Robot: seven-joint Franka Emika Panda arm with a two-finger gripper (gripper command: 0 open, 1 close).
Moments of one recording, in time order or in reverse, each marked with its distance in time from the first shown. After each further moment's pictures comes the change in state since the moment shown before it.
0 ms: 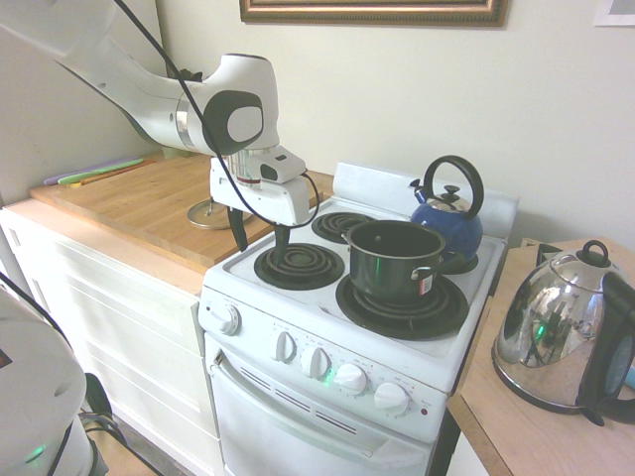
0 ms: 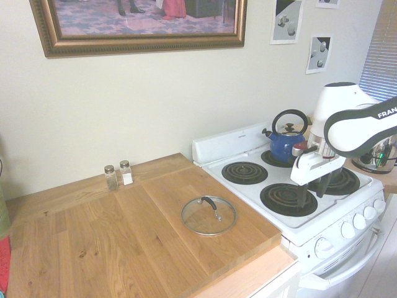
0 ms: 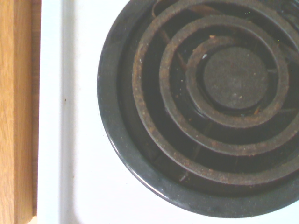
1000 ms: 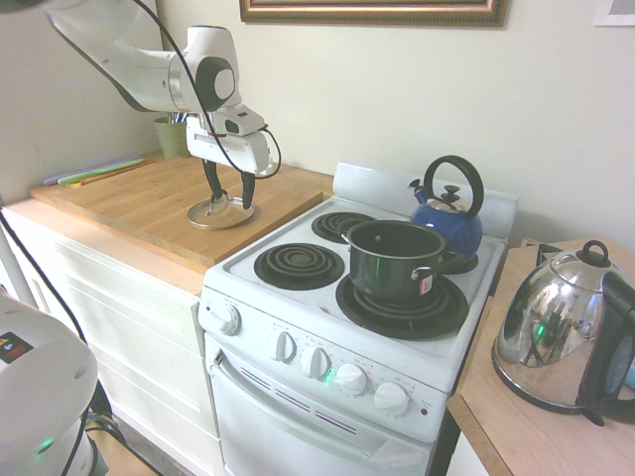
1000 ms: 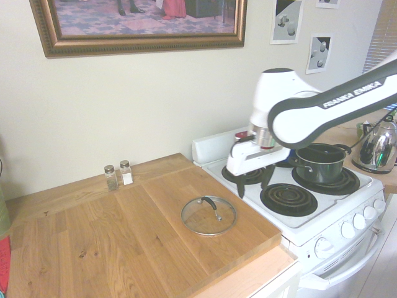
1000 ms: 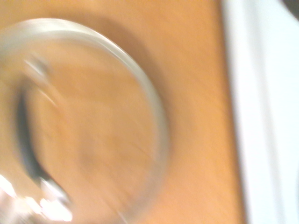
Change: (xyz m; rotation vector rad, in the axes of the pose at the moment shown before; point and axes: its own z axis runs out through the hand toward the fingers) arm -0.055 -0.205 -0.040 0.079 0.019 -0.012
